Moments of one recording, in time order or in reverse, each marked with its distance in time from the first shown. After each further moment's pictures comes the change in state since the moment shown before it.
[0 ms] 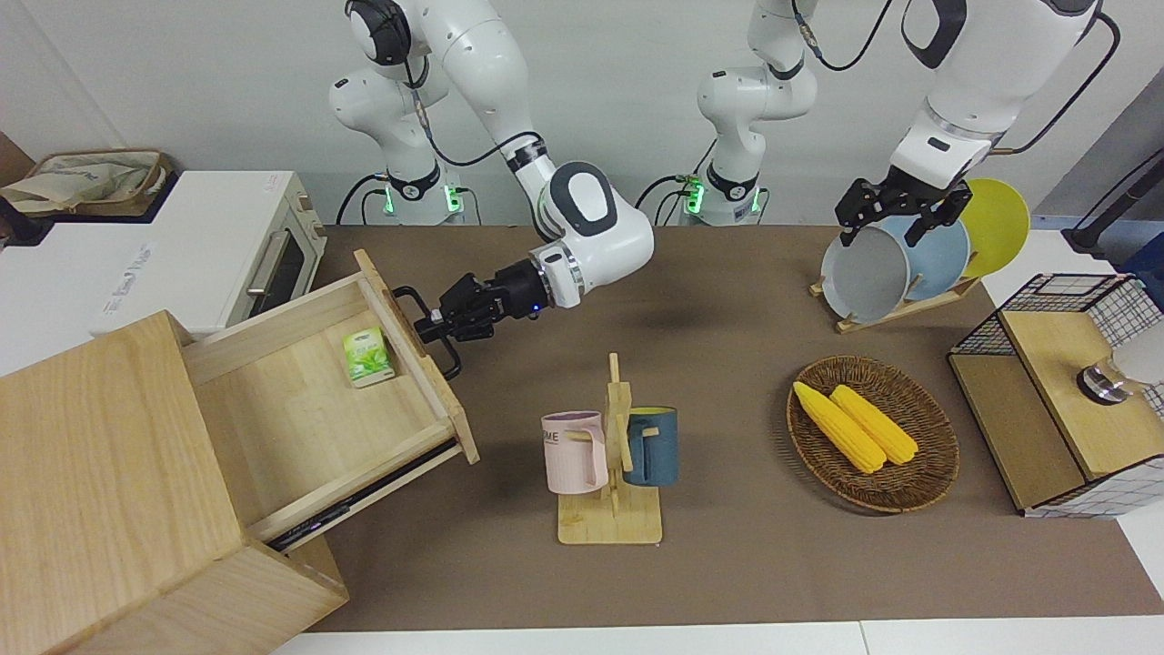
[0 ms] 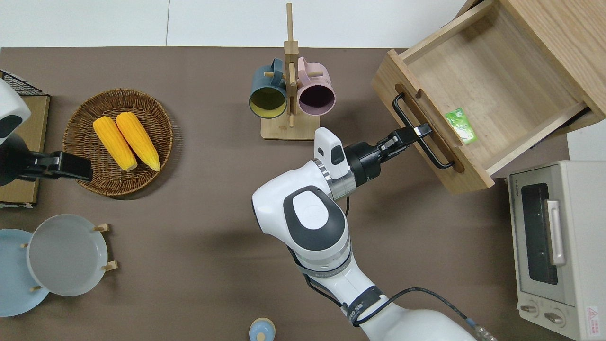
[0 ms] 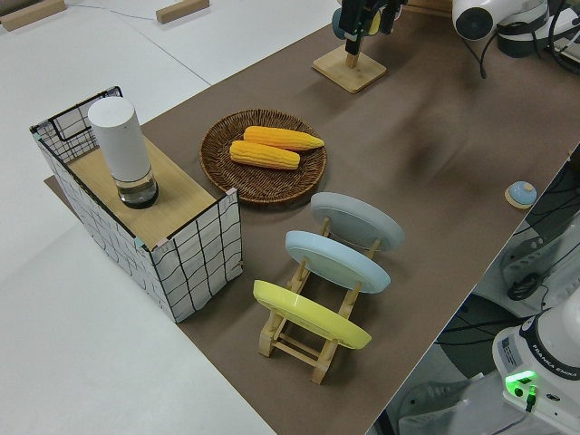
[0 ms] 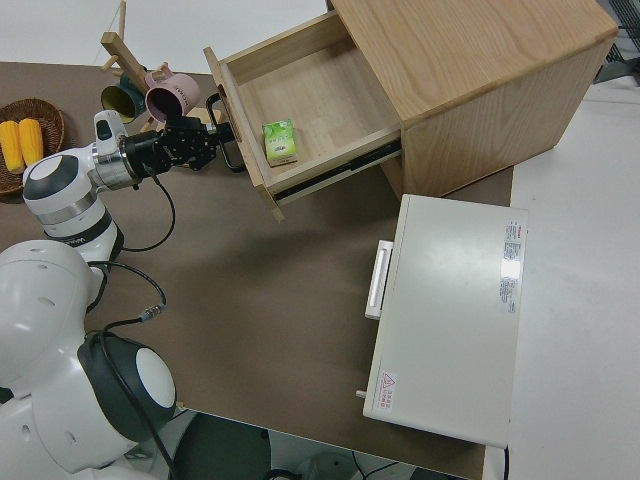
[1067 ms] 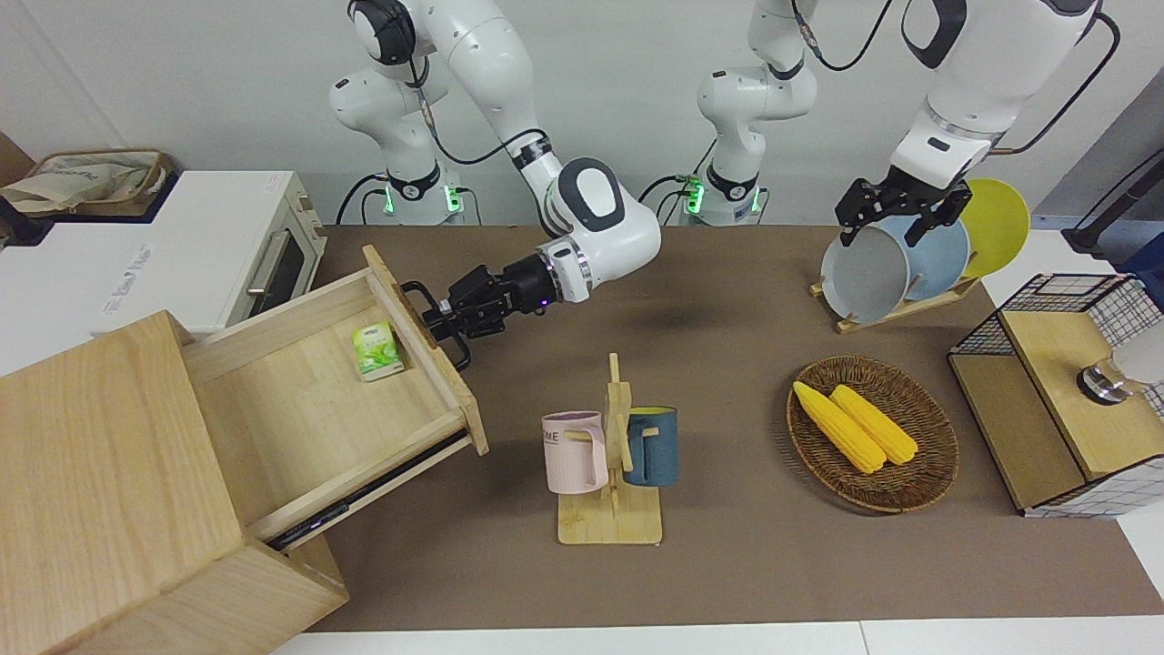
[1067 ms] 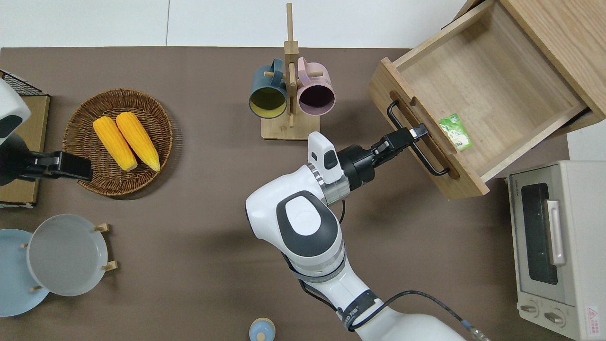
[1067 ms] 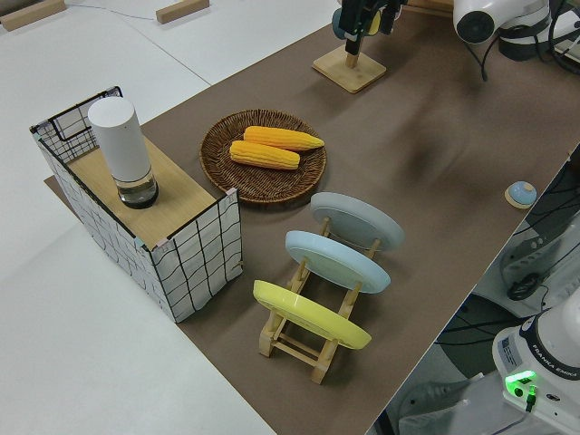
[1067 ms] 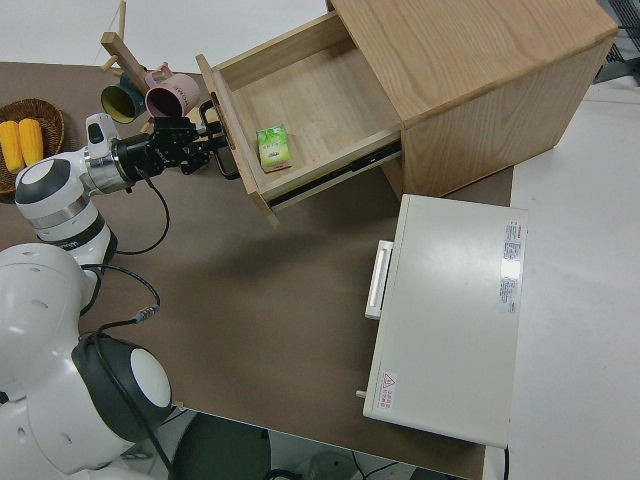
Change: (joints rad) left arm 0.000 0.000 0.000 0.000 0.000 0.000 0.000; right arm 0.023 0.001 -0.002 0.006 0.001 -0.020 -0.004
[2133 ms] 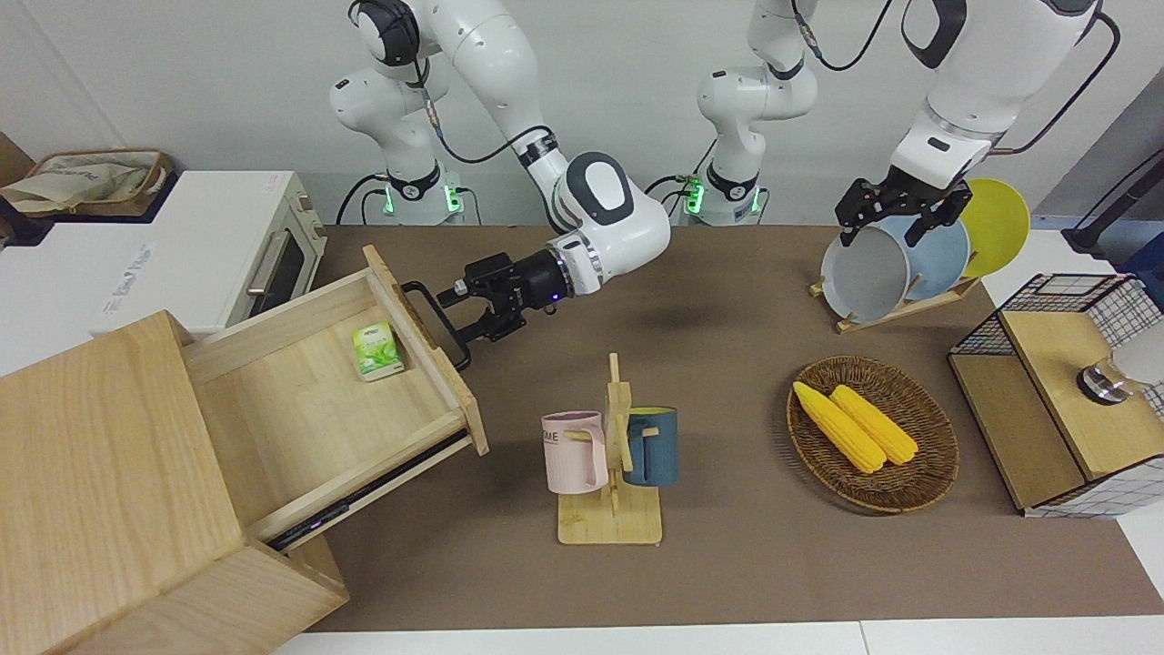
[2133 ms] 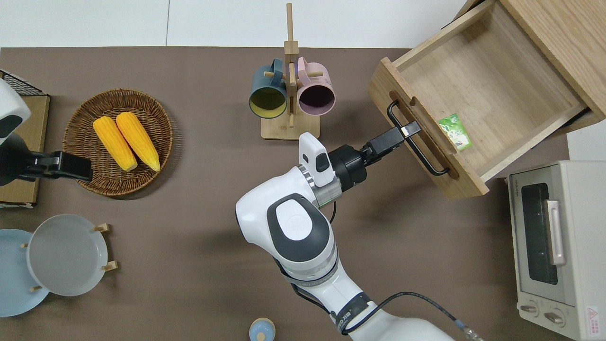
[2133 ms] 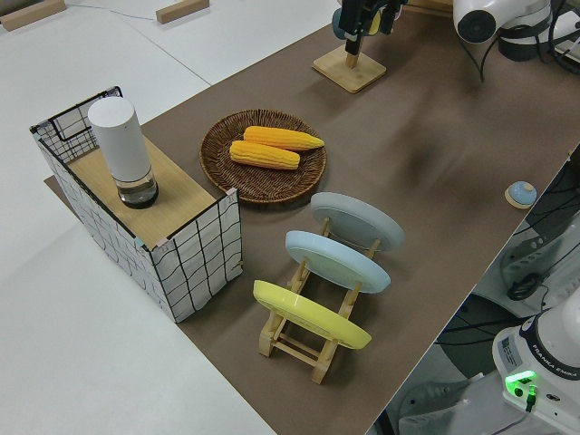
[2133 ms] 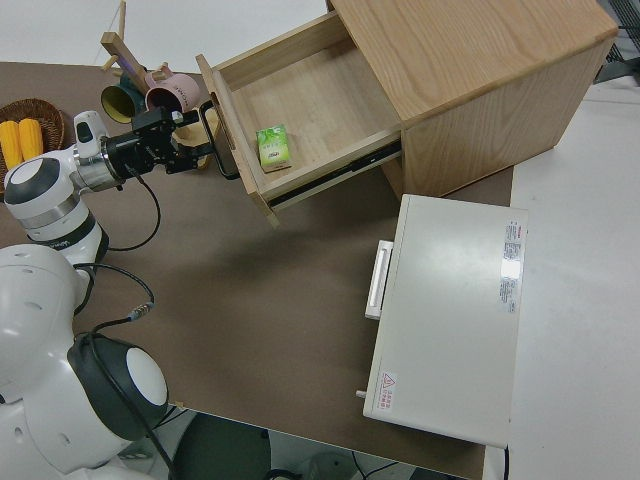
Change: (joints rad) left arm 0.000 0.000 0.000 0.000 0.000 0.000 0.000; right arm 0.027 0.009 0.002 0.034 0.000 -0.001 0.036
